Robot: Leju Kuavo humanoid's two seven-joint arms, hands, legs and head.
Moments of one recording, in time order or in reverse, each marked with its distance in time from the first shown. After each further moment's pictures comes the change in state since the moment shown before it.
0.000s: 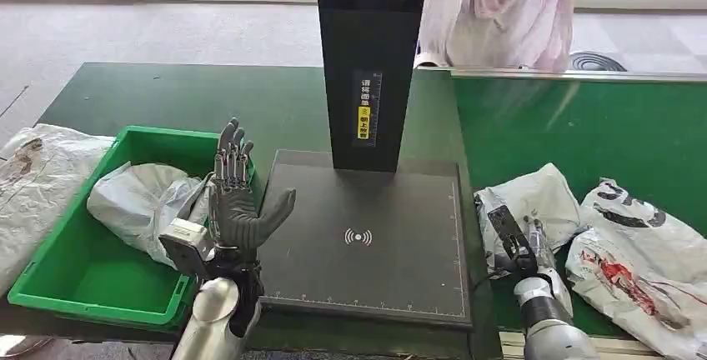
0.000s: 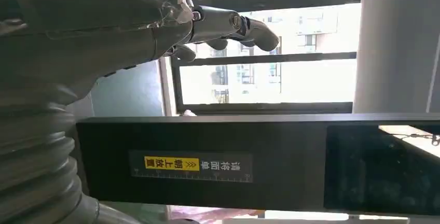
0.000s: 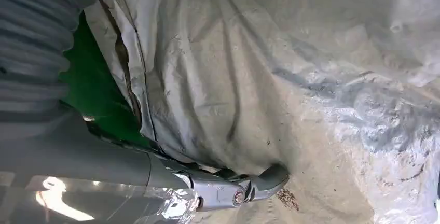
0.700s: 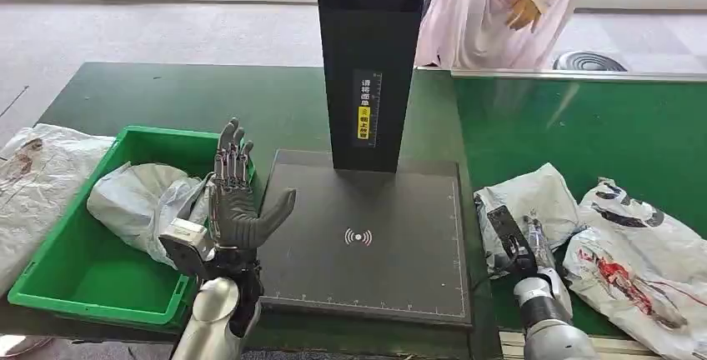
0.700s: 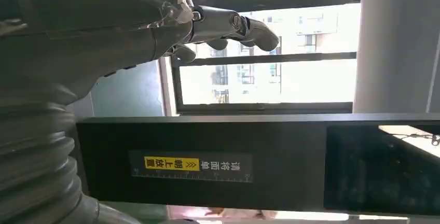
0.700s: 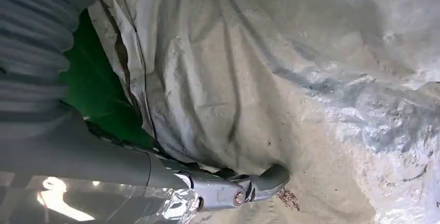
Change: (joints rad) left arm 0.000 0.000 0.000 0.000 0.000 0.000 0.000; right arm 0.000 0.000 0.001 0.003 0.000 0.000 -0.001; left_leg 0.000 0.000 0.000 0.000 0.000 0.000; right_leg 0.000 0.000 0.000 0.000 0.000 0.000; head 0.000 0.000
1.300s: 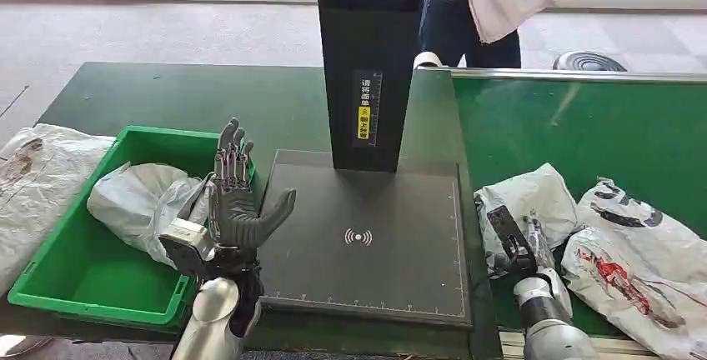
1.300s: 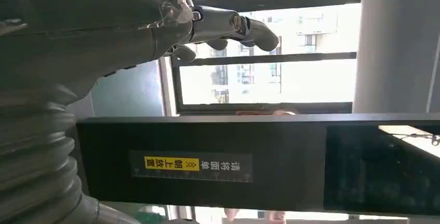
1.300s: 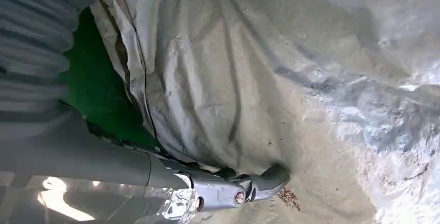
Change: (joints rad) left arm 0.000 0.000 0.000 0.000 0.000 0.000 0.000; right arm 0.000 0.000 0.000 0.001 0.000 0.000 0.000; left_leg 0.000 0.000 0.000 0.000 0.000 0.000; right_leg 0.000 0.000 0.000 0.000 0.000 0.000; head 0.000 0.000
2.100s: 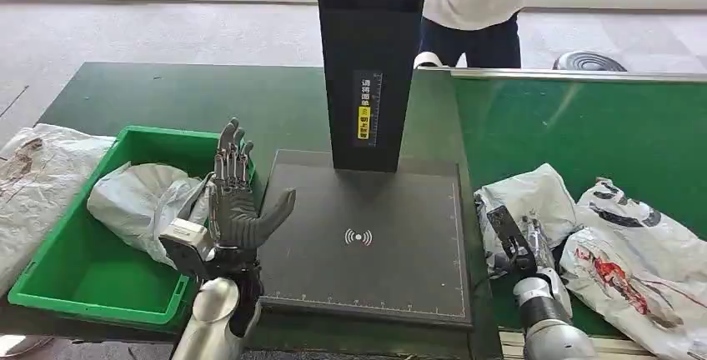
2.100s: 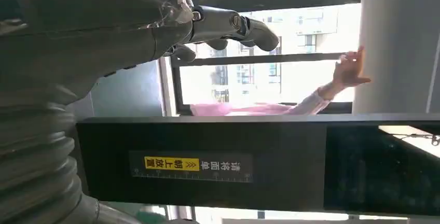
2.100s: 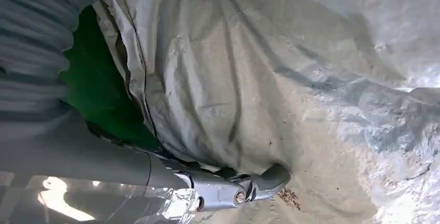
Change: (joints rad) left arm 0.000 0.000 0.000 0.000 0.000 0.000 0.000; right arm 0.000 0.000 0.001 0.001 0.000 0.000 0.000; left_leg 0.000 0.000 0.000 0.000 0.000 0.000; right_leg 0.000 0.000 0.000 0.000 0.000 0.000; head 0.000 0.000
